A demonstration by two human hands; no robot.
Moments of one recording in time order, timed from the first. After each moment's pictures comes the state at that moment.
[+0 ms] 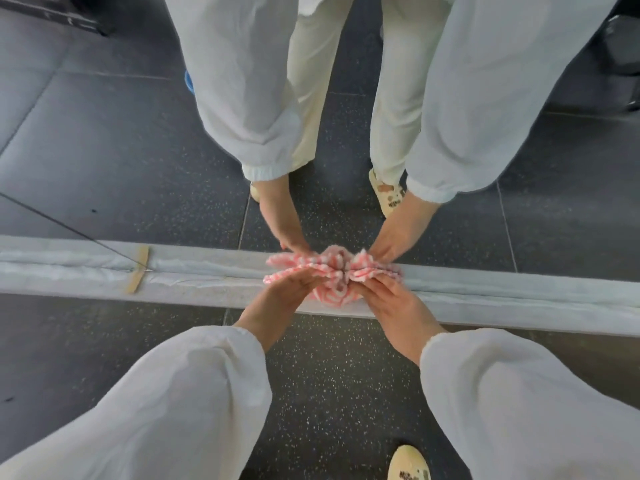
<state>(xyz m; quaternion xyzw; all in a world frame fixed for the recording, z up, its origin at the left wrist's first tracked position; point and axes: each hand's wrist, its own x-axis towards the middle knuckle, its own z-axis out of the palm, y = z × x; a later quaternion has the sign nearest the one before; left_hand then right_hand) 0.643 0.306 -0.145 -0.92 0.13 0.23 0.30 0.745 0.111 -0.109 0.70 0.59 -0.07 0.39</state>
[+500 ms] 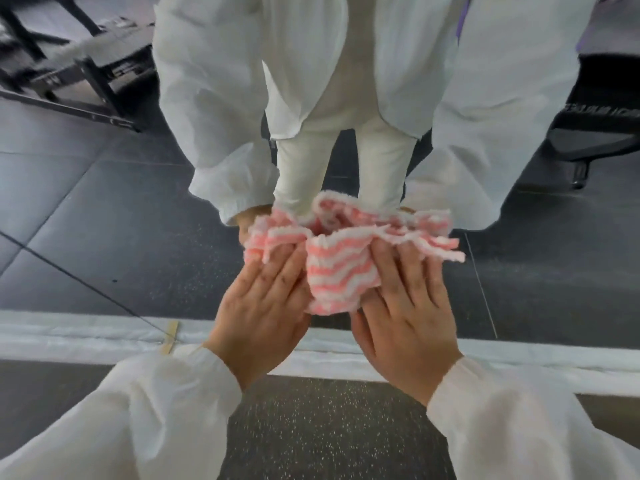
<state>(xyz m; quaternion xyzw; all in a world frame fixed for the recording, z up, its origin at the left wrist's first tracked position) 0.664 0.325 0.068 -0.93 0.04 -0.33 0.17 0.750 0.143 0.082 0.79 0.47 0.38 -0.05</state>
